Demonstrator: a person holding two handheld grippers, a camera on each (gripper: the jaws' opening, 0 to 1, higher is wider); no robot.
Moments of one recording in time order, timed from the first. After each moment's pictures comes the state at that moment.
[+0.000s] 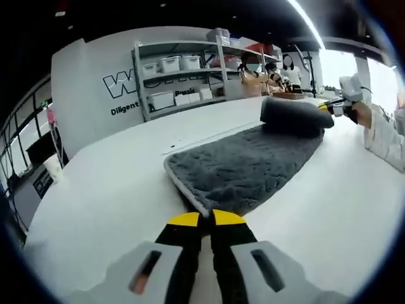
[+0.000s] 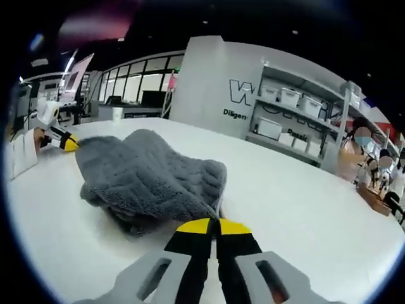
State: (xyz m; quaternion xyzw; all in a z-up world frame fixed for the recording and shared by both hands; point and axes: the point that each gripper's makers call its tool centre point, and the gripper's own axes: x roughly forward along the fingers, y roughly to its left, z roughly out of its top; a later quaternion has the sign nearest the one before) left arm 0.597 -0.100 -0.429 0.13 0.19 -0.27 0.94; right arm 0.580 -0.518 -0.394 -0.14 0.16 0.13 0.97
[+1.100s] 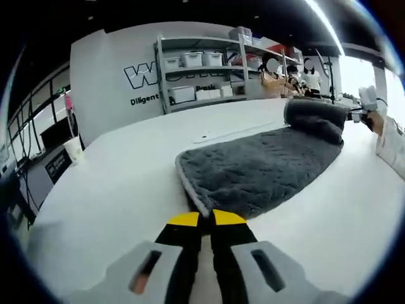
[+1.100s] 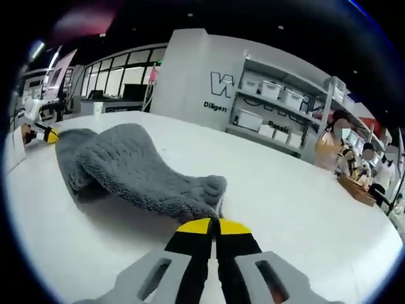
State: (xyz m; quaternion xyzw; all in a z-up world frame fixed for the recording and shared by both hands) left arm 0.599 -0.045 -0.430 0.10 0.20 -0.20 0.95; right arm 0.572 -0.572 -0.394 -0.14 0.18 0.06 0.97
